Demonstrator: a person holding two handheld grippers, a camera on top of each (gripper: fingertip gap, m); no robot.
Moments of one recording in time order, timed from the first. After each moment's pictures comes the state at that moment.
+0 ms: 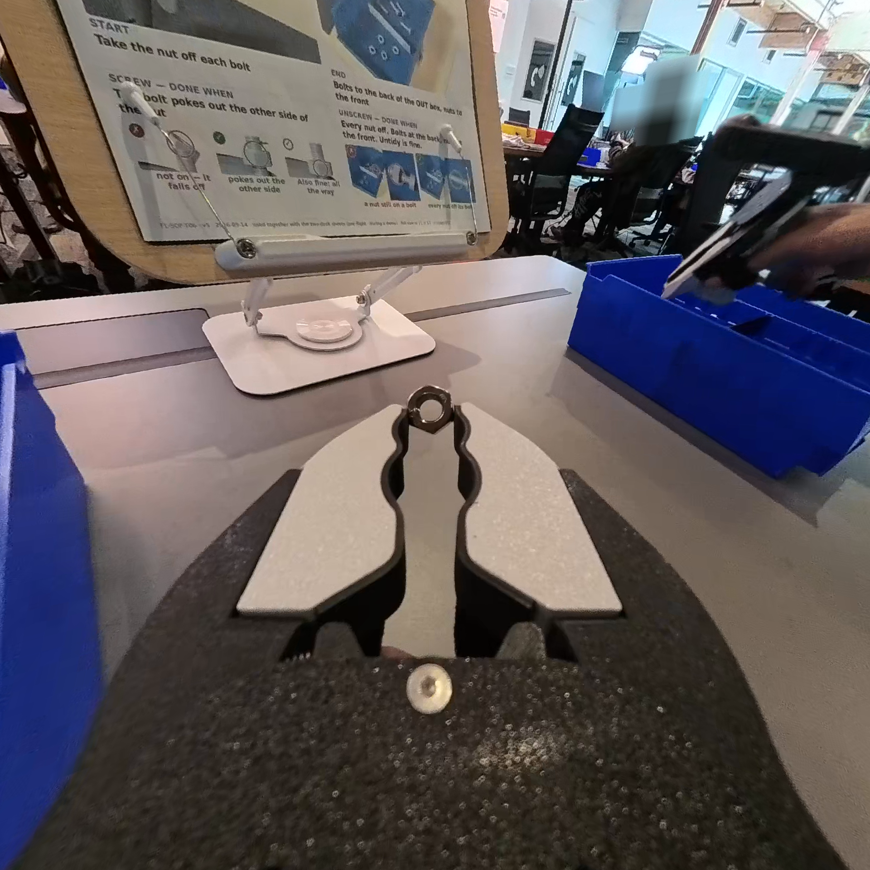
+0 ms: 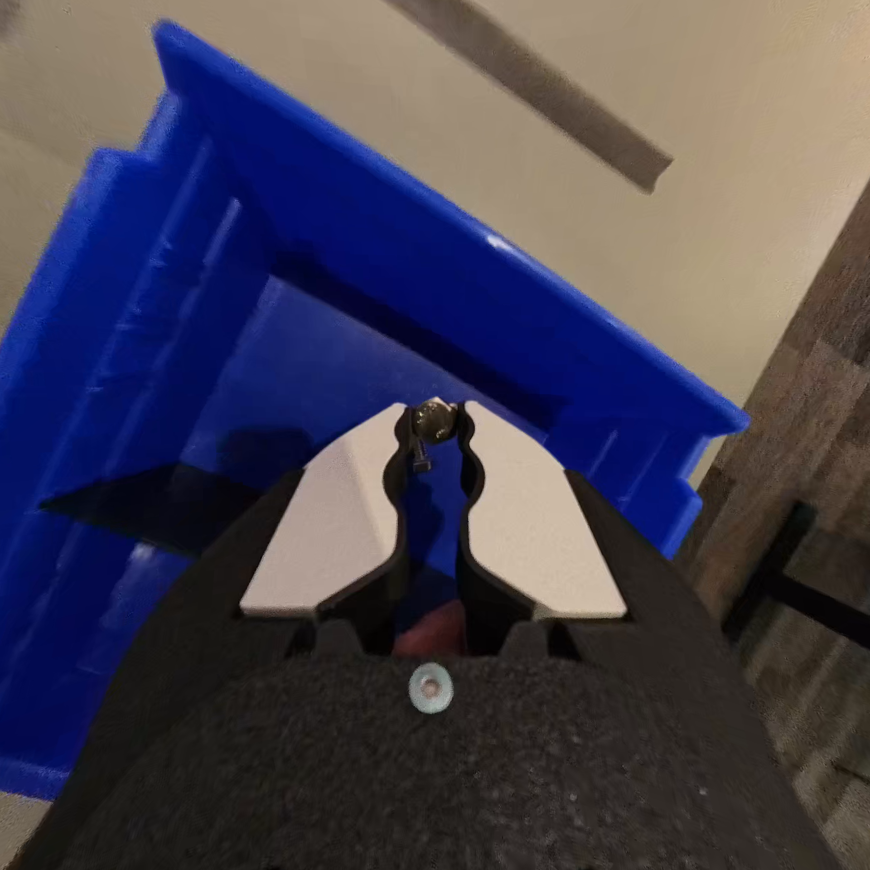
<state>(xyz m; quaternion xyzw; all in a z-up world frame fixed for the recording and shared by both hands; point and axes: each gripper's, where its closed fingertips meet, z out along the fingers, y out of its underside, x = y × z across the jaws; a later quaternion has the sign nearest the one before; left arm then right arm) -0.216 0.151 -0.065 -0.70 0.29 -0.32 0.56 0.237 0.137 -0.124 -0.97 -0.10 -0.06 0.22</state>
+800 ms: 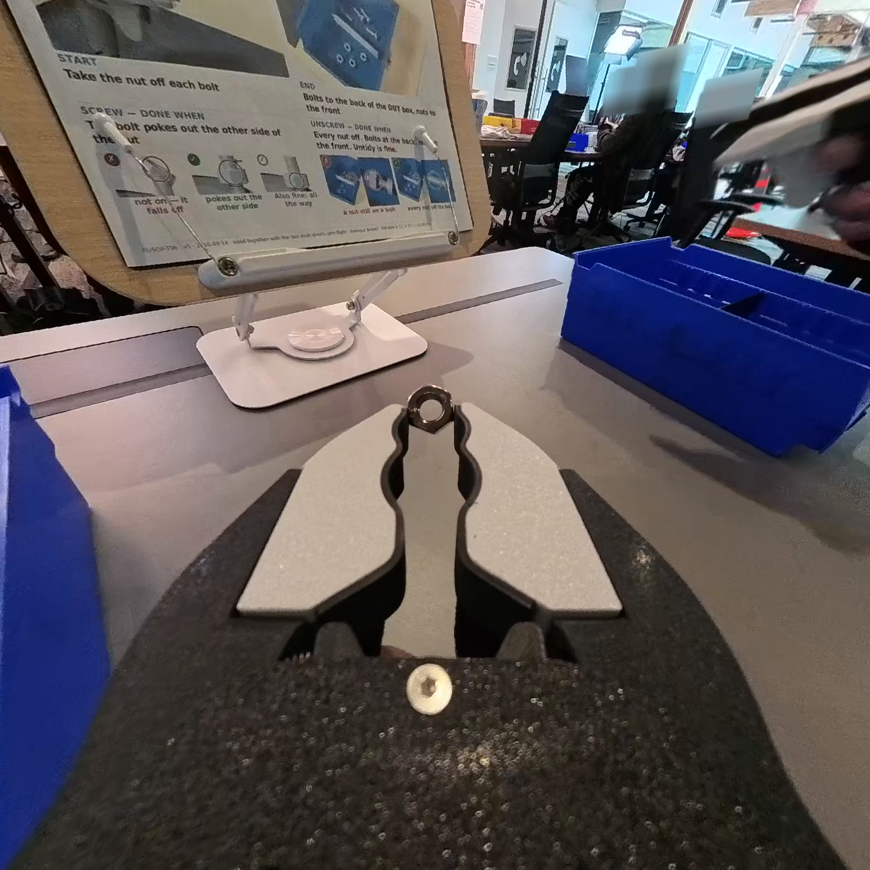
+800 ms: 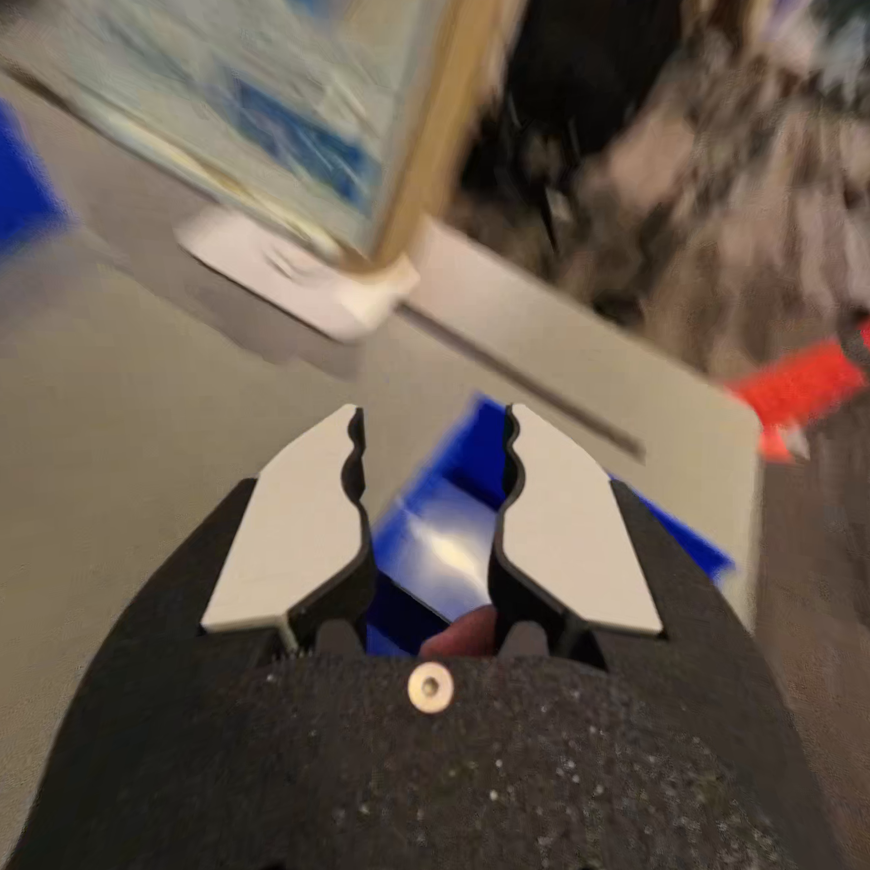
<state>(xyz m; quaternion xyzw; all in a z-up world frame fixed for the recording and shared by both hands) -0.211 0.145 -0.061 -0.69 0.32 -0.31 0.57 0.115 0.129 0.009 -0.84 -0.16 -0.01 0.52</state>
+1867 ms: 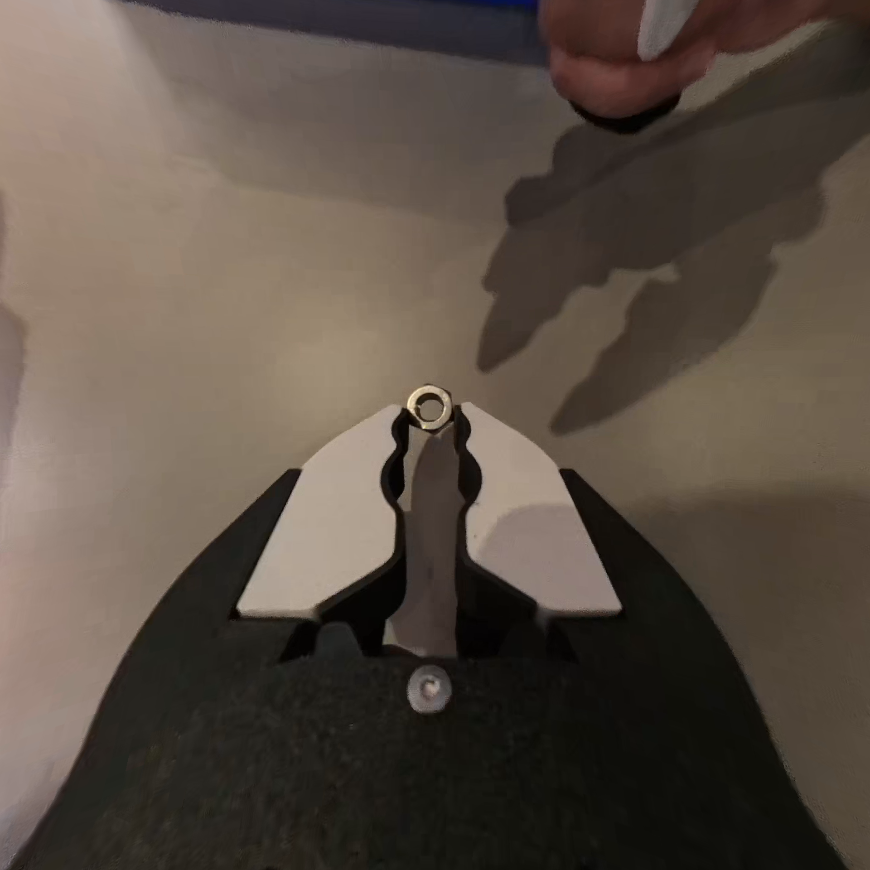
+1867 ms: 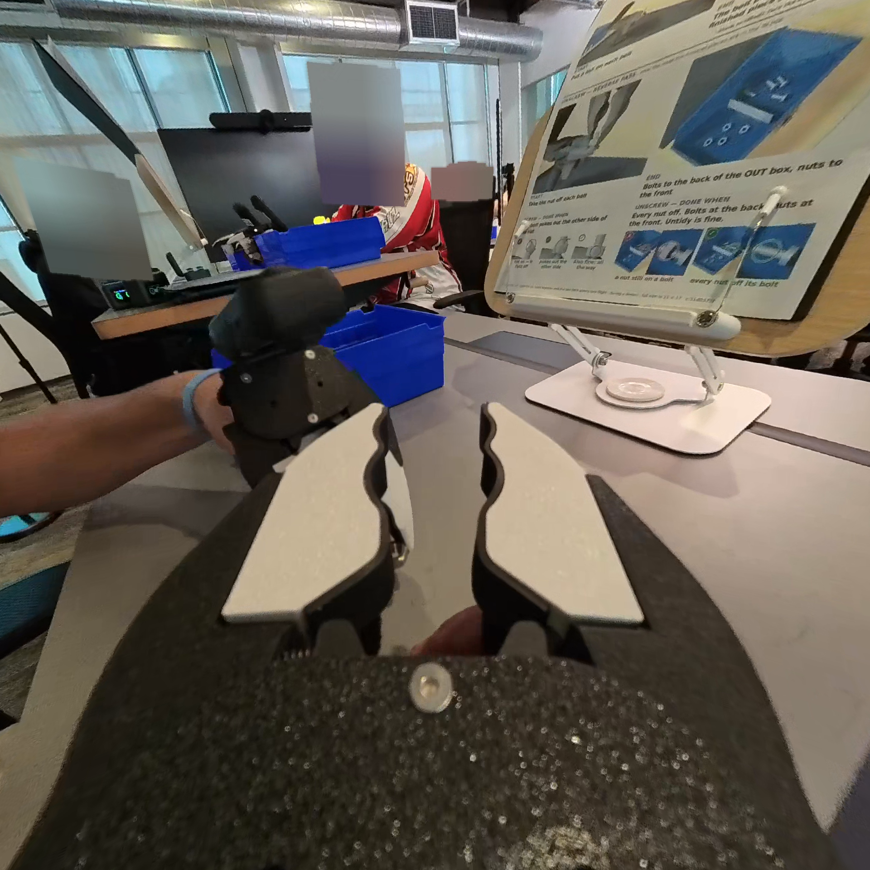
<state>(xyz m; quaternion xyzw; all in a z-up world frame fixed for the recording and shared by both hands) -0.117 0.049 -0.162 -0.62 0.72 -0.23 0.22 -0.069 0.058 -0.039 -0.66 -0.18 0.29 0.66</state>
